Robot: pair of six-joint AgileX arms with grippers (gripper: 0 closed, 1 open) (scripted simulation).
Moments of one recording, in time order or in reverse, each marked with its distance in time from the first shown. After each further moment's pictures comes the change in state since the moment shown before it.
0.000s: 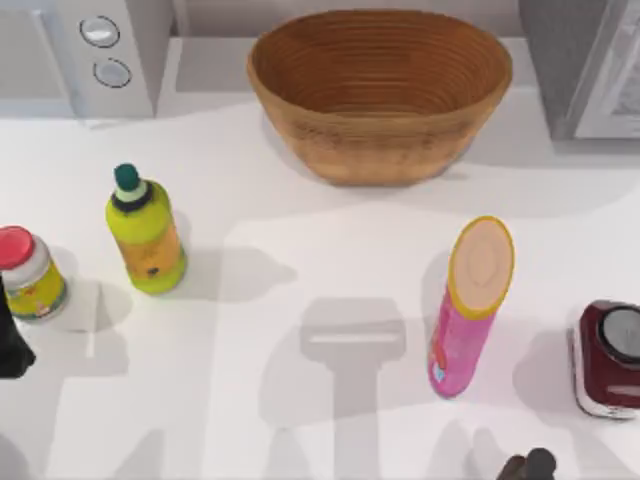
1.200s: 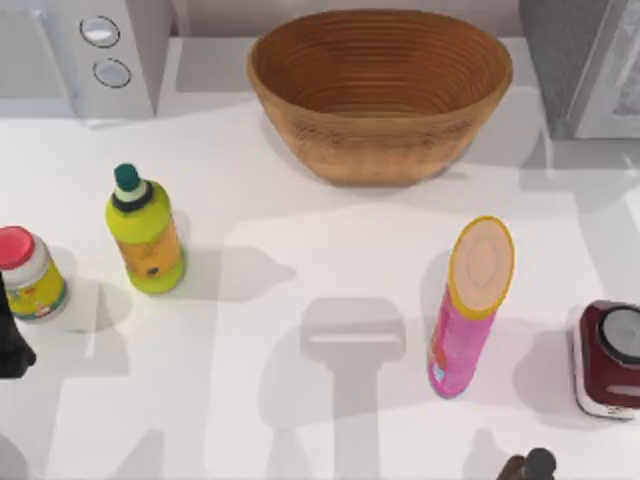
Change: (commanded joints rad) left arm 0.000 0.000 0.000 0.000 0.000 0.000; right arm 0.136 0.991 1.274 -0.314 0.148 0.013
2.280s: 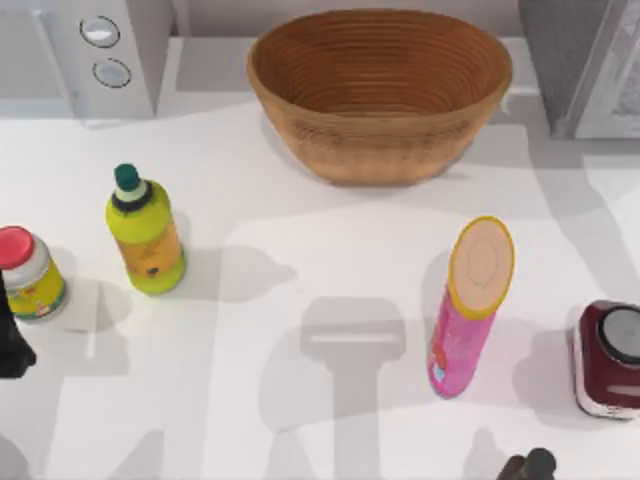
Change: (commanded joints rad) left arm 0.000 0.000 0.000 0.000 0.000 0.000; right arm 0.096 0.386 0.499 -0.080 0.107 0.002
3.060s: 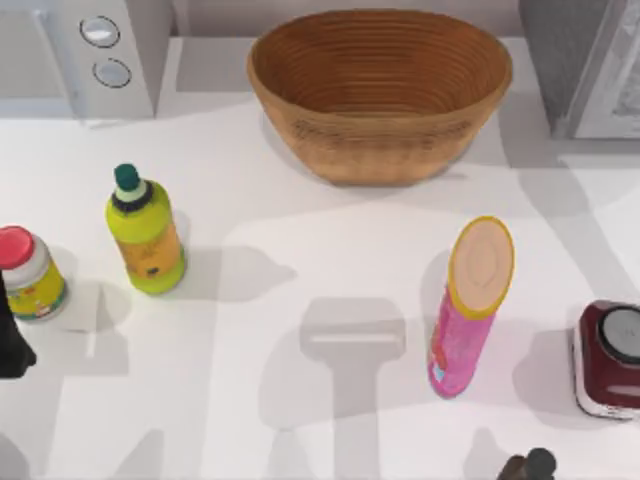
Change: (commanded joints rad) left arm 0.000 0.000 0.000 0.000 0.000 0.000; right arm 0.056 0.167 0.136 0.033 0.066 -0.001
